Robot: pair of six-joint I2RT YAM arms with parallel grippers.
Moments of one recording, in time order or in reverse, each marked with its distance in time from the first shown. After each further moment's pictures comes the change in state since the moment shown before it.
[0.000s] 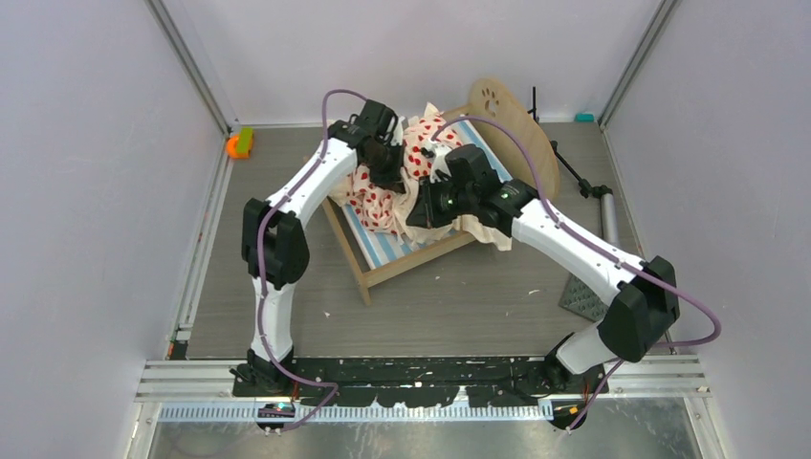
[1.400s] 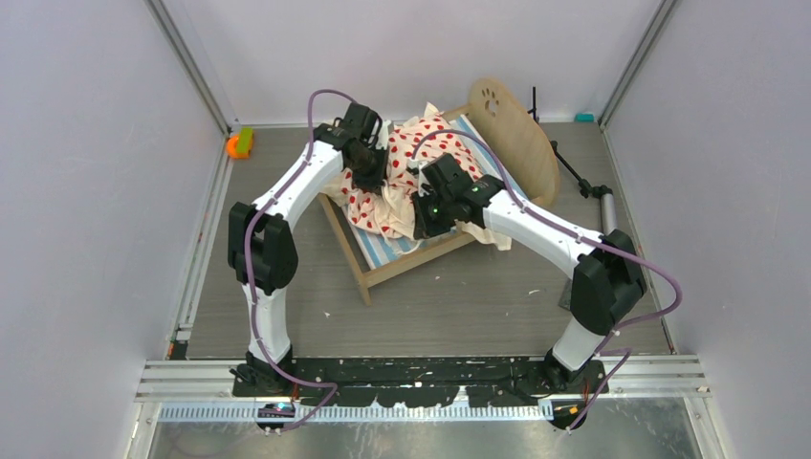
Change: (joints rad) left arm 0.063 -0.095 -0.136 0.005 -0.059 0.116; right arm 0.023 0.206 0.067 -0.135 0.124 -0.082
